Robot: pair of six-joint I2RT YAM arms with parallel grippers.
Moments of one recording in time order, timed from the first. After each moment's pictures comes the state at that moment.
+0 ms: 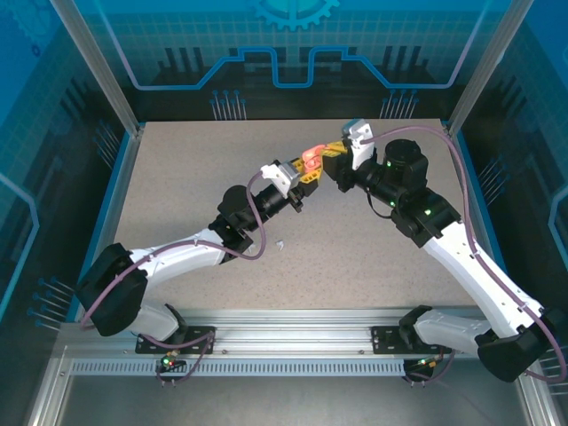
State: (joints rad) left arm -0.76 1.45 0.86 0.88 0.11 0.08; right arm 0.54 1.12 1.22 -0.27 -0.16 -0.01
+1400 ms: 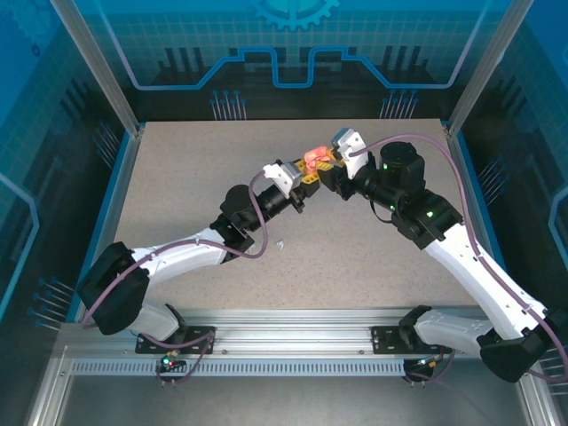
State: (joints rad) left arm -0.76 1.46 0.86 0.87 0.11 0.07; right arm 0.58 1.11 1.25 -0.38 -0.14 -0.20
